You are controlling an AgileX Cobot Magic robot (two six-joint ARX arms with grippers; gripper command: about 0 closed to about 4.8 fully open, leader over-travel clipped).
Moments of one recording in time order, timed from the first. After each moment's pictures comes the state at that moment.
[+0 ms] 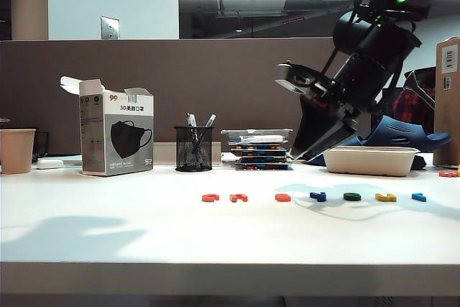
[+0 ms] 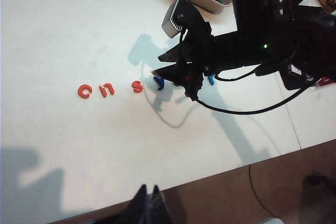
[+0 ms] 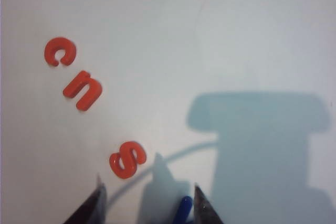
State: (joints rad) left arm -0.94 1.22 1.60 -1.05 -0.23 -0.71; right arm 0.26 1.95 1.48 -0.64 -0.52 -0.52
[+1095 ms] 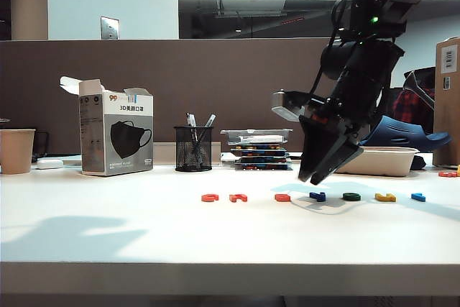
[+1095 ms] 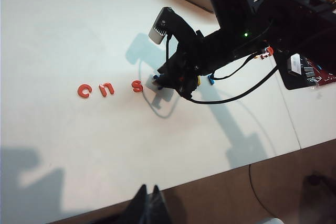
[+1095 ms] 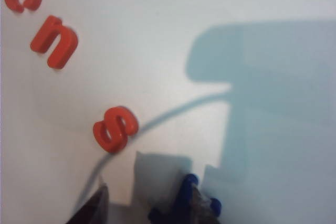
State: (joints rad) left arm -0.94 1.22 1.60 -1.05 -0.23 -0.71; right arm 0.27 2.11 1.67 -0.91 -0.46 -0.55
